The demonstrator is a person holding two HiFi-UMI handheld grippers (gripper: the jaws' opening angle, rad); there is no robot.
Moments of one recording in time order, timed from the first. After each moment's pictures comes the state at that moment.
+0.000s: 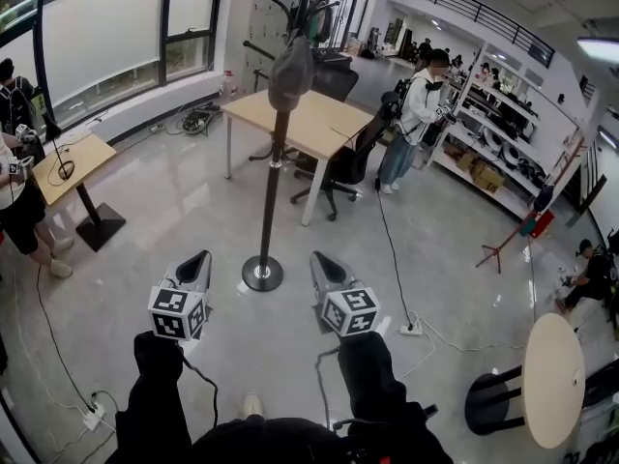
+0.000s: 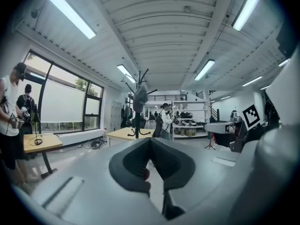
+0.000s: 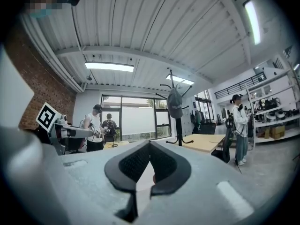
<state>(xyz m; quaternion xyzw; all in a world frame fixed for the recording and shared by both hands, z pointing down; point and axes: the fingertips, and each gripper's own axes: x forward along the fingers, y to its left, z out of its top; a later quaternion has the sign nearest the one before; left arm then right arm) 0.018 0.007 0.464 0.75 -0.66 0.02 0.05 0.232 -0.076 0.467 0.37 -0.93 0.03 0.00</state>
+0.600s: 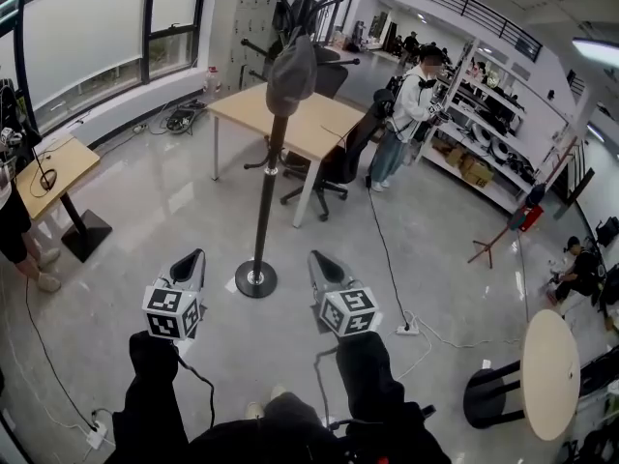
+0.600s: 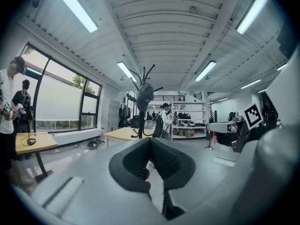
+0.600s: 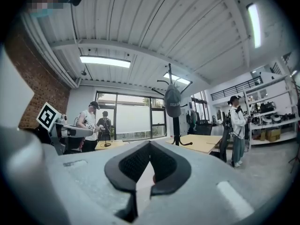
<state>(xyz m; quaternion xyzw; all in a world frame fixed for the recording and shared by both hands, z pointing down) -0.038 -0.061 0.473 0.77 -0.64 0.01 0.06 0.191 -0.133 0.470 0.40 -0.92 0.02 0.01</state>
